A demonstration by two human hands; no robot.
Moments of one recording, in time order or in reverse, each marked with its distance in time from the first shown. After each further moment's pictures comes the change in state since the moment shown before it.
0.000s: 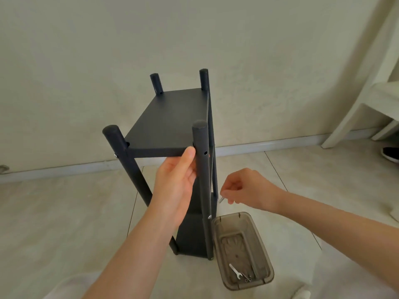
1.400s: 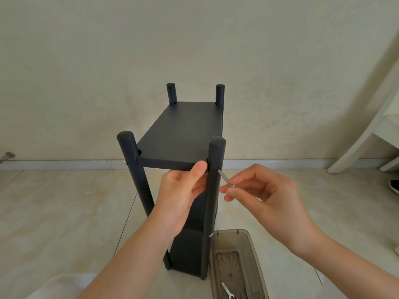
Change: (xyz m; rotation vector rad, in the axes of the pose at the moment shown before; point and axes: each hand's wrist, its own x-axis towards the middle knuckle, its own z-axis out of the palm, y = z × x) left_hand 0.007 -0.005 -0.008 0.112 -0.042 0.021; right_hand -0.055 -0.057 -0.016 0.393 0.341 -0.390
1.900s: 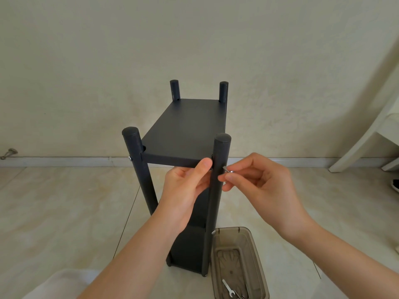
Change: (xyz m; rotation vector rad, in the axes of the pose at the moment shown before) left_hand -0.003 0.002 0.005 -0.015 -0.031 0.018; right_hand 0.015 0.004 0.008 0.064 0.057 0.045
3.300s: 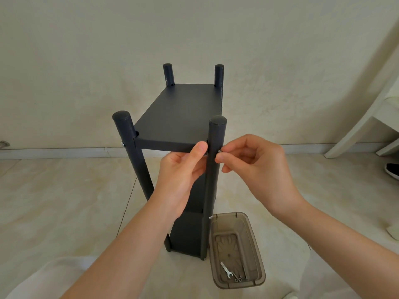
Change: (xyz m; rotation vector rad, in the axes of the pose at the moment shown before) left_hand 0.002 -0.004 -0.004 0.051 -0.012 0.023; right_hand 0.006 0.000 0.005 -0.037 0.070 0.010
